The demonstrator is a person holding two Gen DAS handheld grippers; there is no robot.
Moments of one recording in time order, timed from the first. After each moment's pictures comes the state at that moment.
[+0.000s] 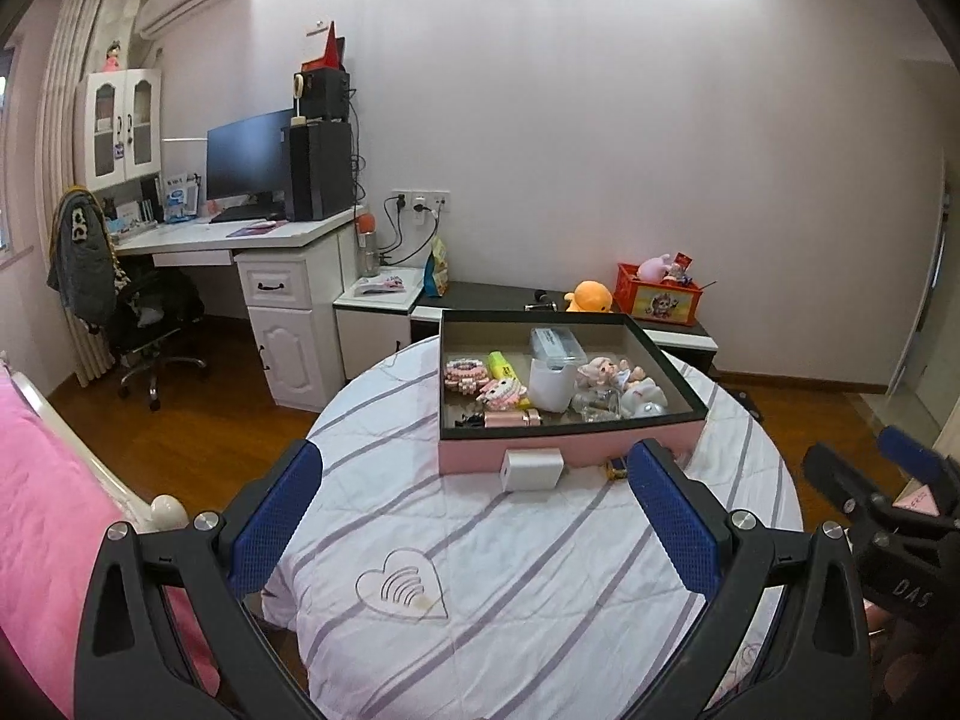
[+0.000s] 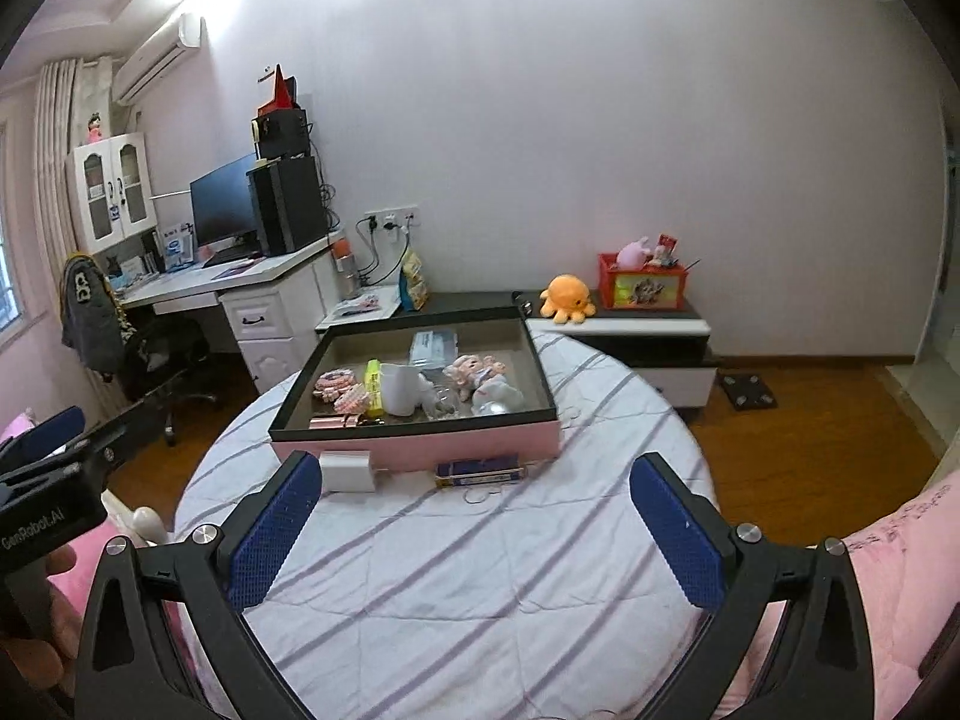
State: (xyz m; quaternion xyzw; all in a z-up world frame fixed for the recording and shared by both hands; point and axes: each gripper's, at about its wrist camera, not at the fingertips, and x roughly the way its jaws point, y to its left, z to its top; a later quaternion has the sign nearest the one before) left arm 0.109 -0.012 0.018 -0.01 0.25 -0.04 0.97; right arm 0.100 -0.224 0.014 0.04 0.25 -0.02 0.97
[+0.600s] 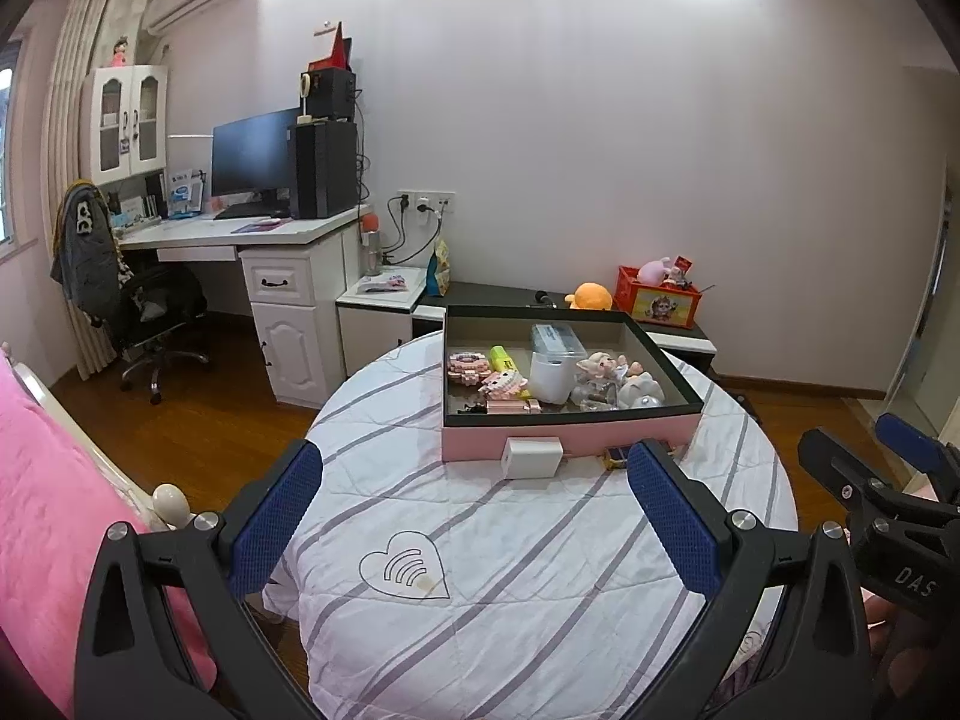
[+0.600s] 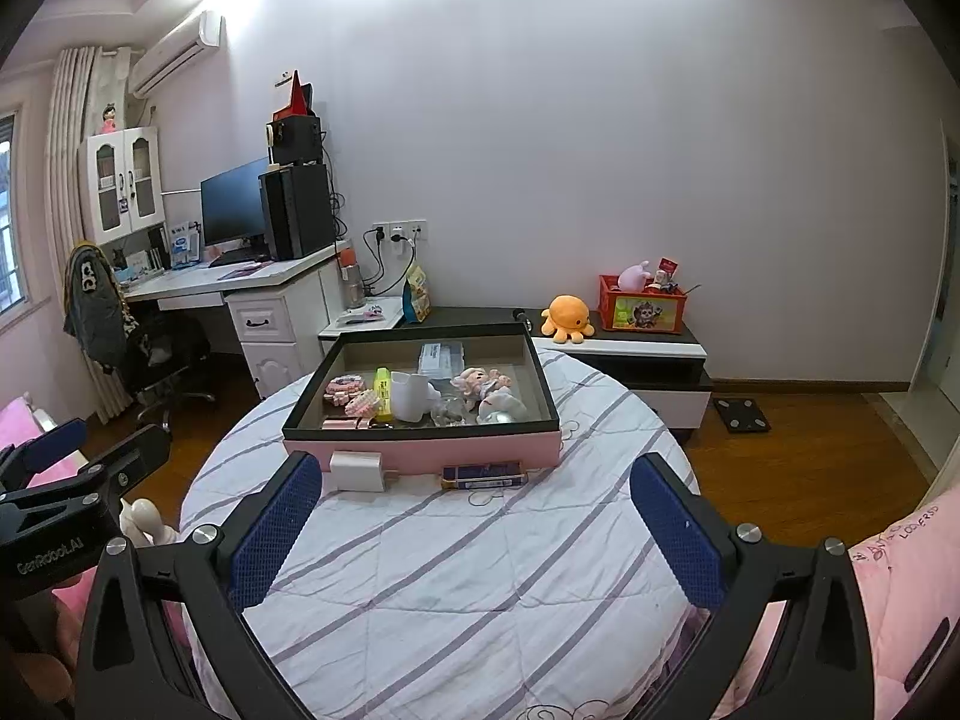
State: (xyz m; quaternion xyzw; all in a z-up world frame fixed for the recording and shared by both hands) left arm 0.096 -0.010 0.014 -0.02 0.25 -0.04 0.97; right arm 0.089 -0.213 0.021 0.03 0.25 -0.01 0.97
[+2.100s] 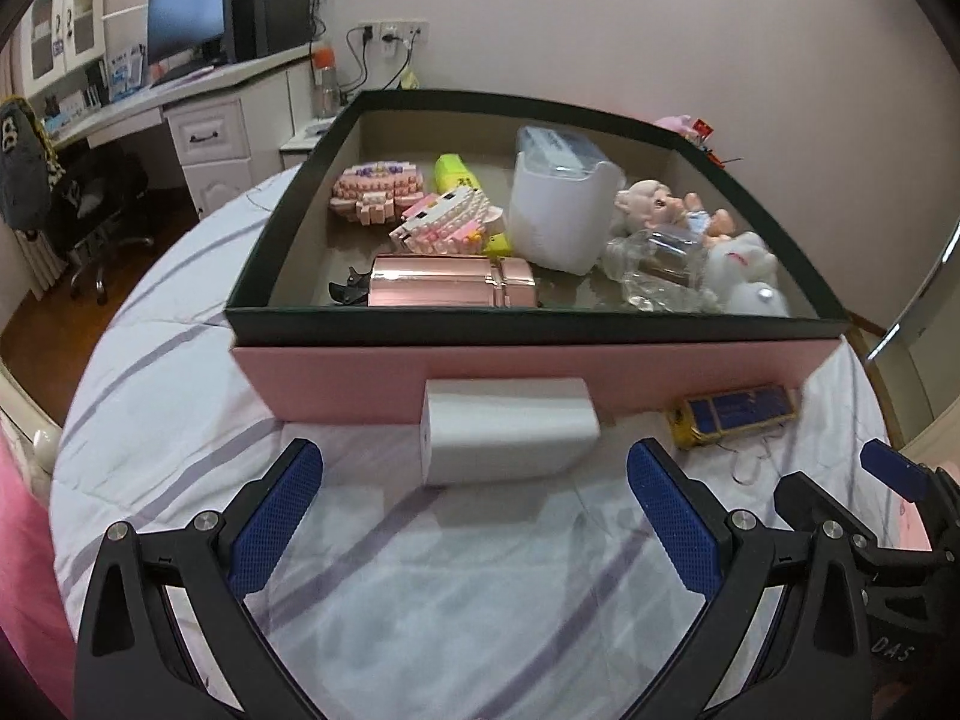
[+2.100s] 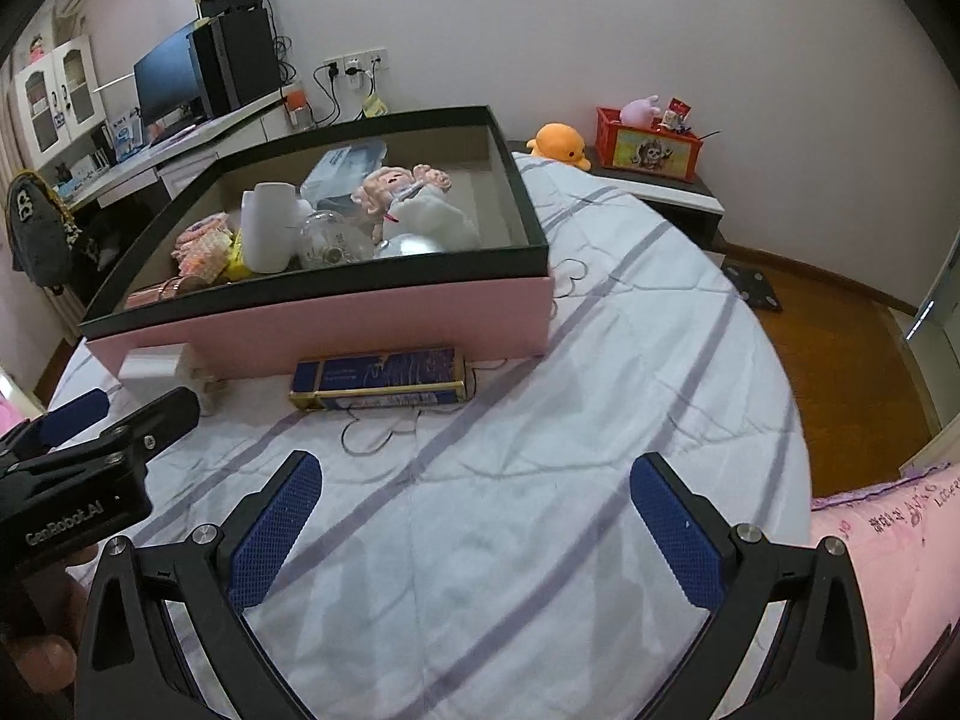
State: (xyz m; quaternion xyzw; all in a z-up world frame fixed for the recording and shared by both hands) left arm 0.284 -0.069 -0.139 -0.03 0.43 -0.06 0.90; right arm 0.250 -0.260 -0.123 0.03 0.44 -0.01 0.90
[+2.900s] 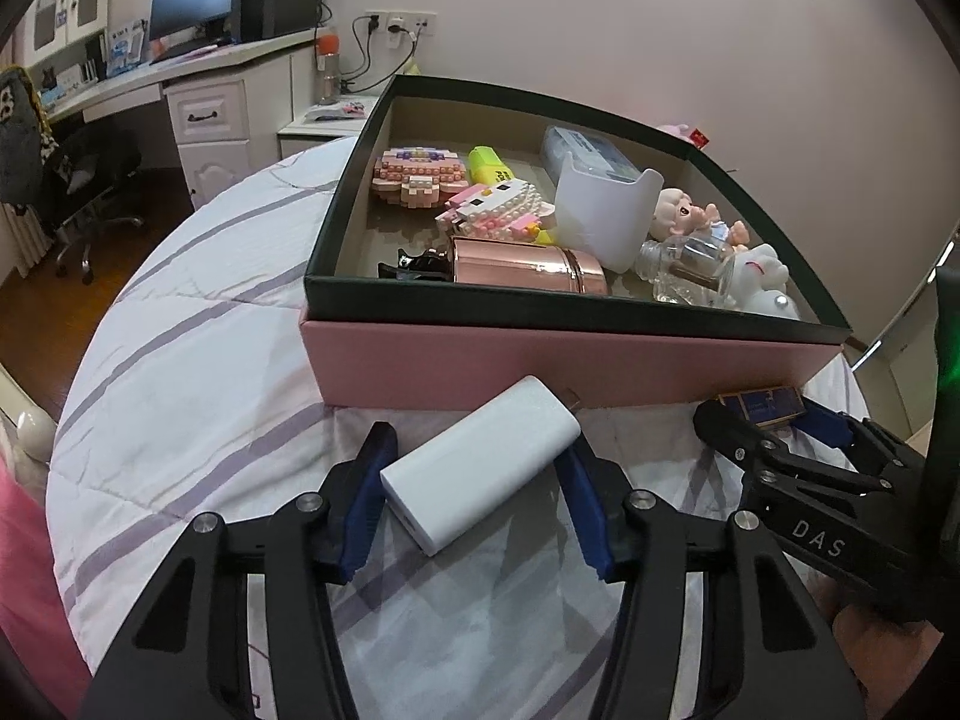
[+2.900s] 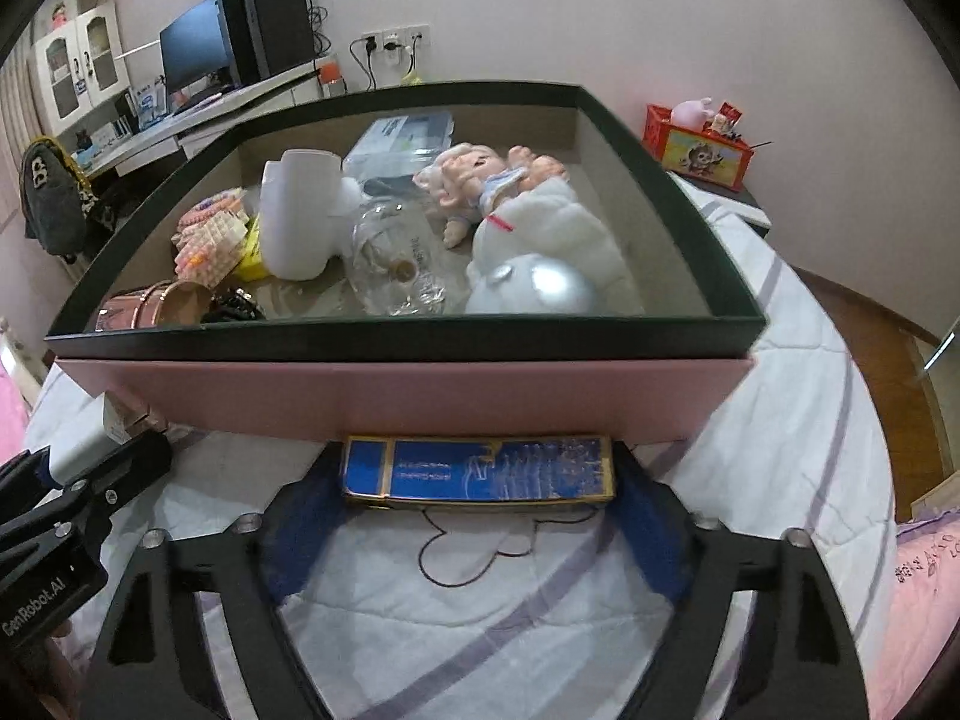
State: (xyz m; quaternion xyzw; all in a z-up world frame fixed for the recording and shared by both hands) left arm 0.276 -0.033 -0.142 -0.06 0.43 -0.08 0.90; right arm 0.294 -0.226 -0.141 0.02 0.45 0.03 0.89
